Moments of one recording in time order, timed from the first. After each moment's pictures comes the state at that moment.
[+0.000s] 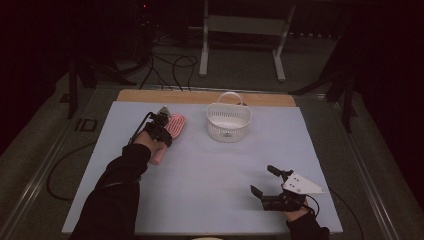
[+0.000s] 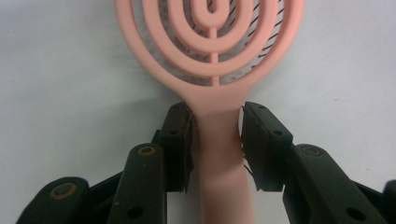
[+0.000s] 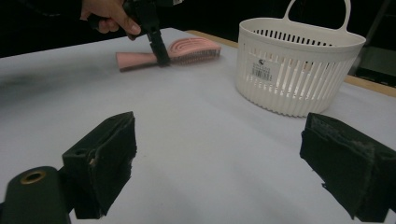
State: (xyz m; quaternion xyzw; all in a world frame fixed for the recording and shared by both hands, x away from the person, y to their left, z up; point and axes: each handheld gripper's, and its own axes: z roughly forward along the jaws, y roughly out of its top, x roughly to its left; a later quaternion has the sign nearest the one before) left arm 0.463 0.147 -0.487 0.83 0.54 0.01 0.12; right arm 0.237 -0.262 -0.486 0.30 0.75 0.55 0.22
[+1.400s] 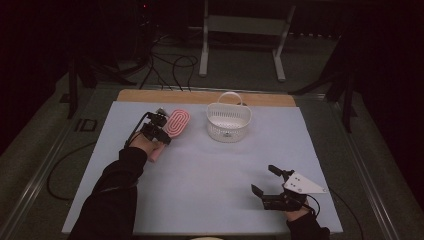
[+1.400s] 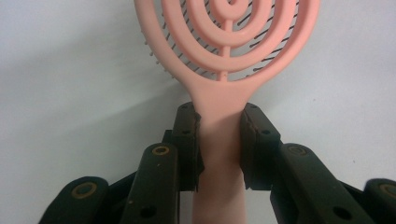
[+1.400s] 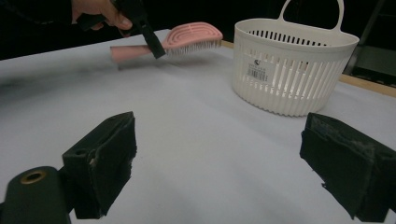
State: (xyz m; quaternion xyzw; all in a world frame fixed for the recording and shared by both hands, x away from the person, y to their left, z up) left arm 0.445 0.155 -0.471 0.84 0.51 0.05 0.19; right arm 0.237 -0.264 -0.486 0.30 0.74 0.55 0.23
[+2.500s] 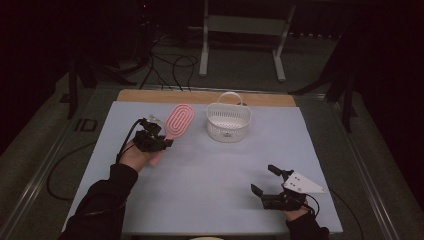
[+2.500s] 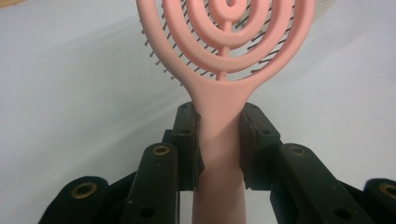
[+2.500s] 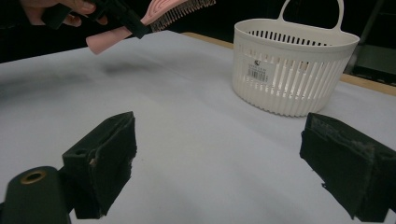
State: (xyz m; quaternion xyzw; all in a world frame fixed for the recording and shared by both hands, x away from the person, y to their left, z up) left arm 0.379 0.161 -0.444 0.83 0.43 0.12 0.32; right arm 0.238 -0.263 -0.486 0.30 0.74 0.55 0.22
